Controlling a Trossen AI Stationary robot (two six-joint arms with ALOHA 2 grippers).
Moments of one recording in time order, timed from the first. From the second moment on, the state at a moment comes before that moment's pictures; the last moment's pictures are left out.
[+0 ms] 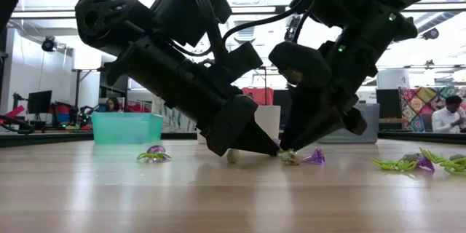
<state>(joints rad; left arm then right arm) -0.26 2.11 0.99 0.48 -0.44 -0.11 0.24 1.79 0.85 0.01 0.21 0.99</state>
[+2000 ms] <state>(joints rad) -0.43 1.53 0.99 -0.07 -0.76 -0.12 -0.39 1.38 1.03 -0.77 0.35 0.51</state>
